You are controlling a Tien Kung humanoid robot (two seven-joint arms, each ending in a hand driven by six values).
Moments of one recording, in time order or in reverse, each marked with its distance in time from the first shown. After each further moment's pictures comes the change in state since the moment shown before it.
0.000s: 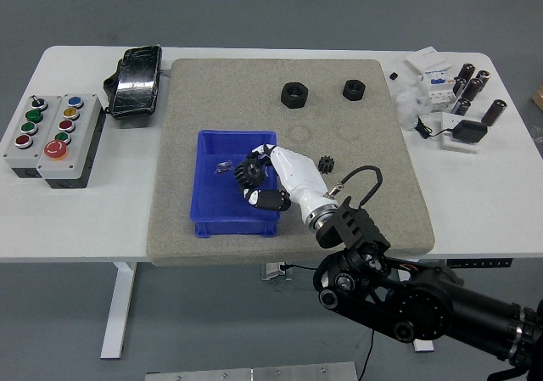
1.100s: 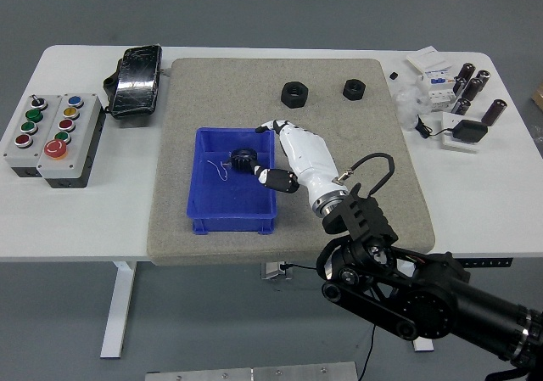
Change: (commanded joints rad) left arm 0.002 -0.001 -0.030 0.000 0.035 -0.002 0.008; right arm -0.014 -0.013 0.122 0.038 -0.205 -0.038 -0.062
